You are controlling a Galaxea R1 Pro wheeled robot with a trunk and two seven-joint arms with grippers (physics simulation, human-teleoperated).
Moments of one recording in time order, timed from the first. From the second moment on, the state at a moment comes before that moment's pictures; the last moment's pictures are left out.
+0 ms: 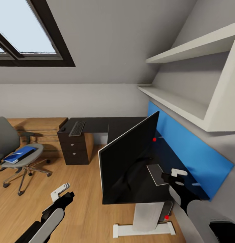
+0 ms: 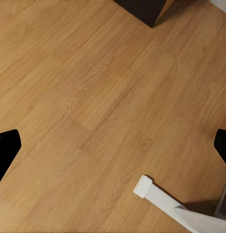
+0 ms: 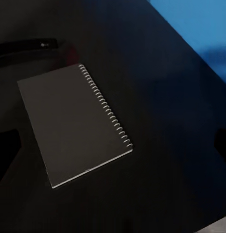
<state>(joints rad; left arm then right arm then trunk) -0.27 0.27 -0.44 -1.35 1.09 0.17 0.92 -0.79 -0.11 0.06 -0.28 -0.21 -0.05 -0.21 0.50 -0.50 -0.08</state>
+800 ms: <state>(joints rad) -0.27 0.27 -0.44 -1.36 1.09 0.17 0.92 -0.79 -0.12 0.04 -0.37 -0.31 0.11 -0.21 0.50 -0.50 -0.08</state>
